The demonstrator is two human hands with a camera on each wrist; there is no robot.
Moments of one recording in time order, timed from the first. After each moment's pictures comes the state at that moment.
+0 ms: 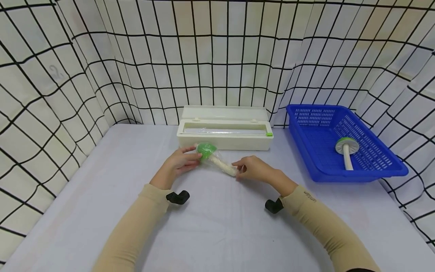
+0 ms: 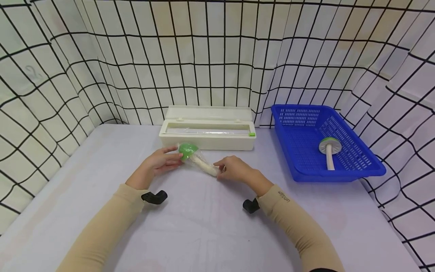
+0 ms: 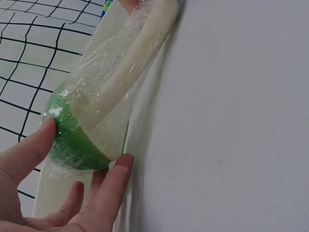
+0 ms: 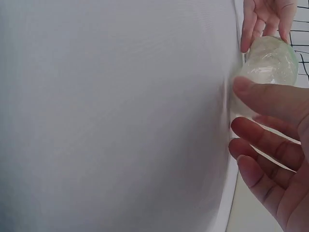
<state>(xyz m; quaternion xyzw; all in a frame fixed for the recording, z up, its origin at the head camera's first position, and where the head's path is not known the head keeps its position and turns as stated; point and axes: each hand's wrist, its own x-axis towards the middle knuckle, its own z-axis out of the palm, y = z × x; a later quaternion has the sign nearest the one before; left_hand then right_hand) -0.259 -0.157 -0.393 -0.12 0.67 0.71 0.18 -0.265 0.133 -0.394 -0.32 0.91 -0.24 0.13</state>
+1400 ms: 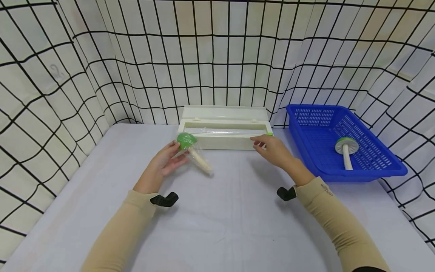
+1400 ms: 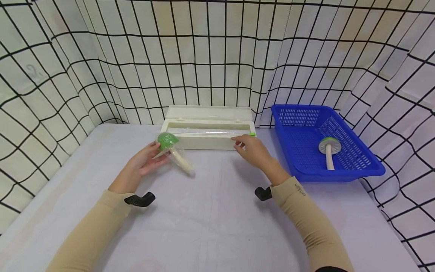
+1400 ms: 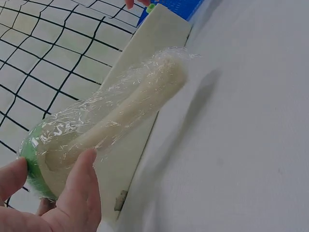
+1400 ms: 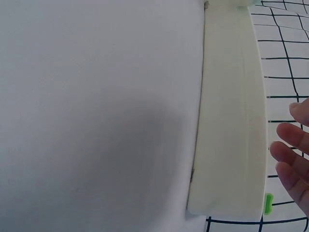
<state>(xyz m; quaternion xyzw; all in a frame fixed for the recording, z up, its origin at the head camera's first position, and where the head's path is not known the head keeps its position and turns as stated) -0.243 -0.193 -0.383 -0.11 0.50 0.85 0.14 -0.285 0.176 -0.362 -0.27 0.92 -0.27 -0.05</state>
